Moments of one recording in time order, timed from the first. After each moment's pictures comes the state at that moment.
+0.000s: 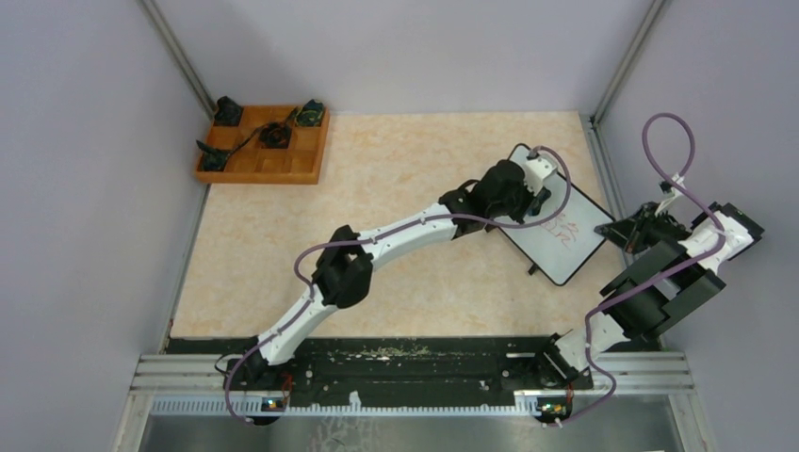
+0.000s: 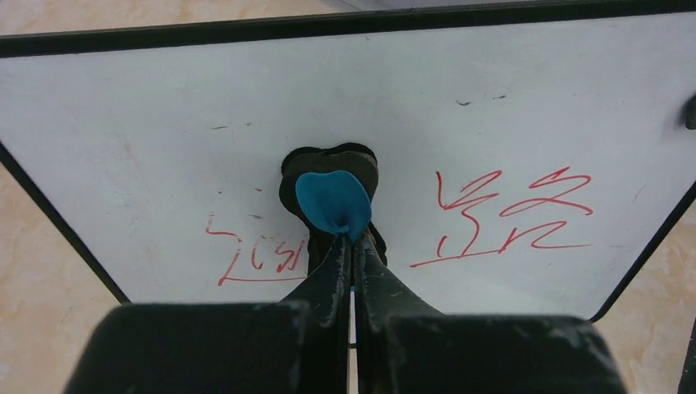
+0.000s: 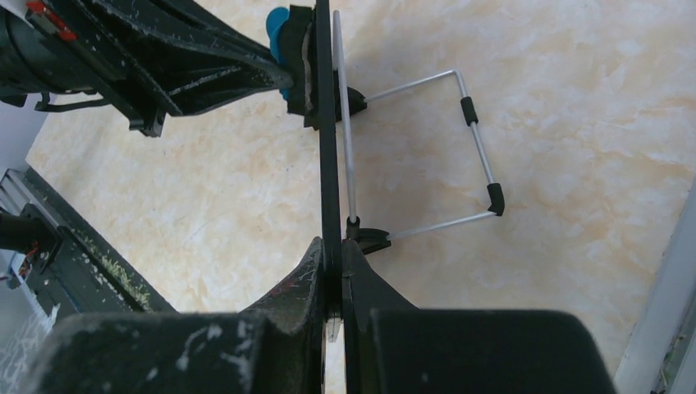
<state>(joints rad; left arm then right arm) -1.06 2.48 2.30 -0.14 -0.02 -0.05 -0.96 1.66 1.33 -1.52 -1.22 -1.37</state>
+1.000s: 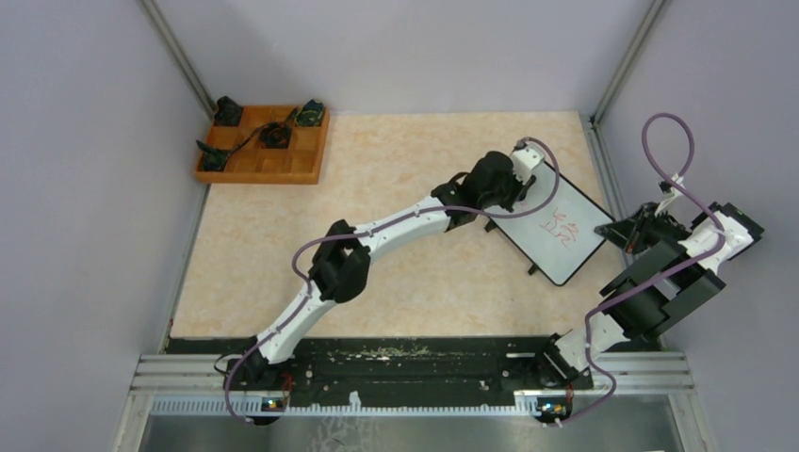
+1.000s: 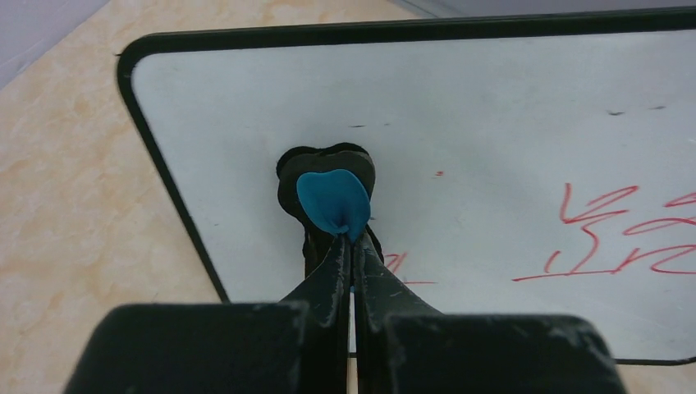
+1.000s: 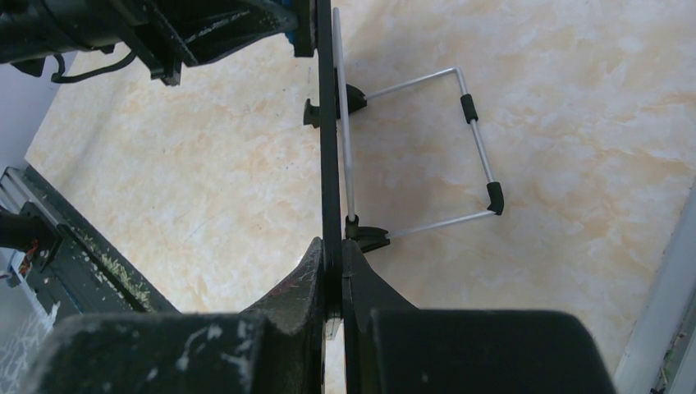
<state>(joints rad) -1.00 2.47 2.27 -0.11 -0.06 -0.01 -0.96 1.66 1.32 -1.51 -1.21 -1.37</state>
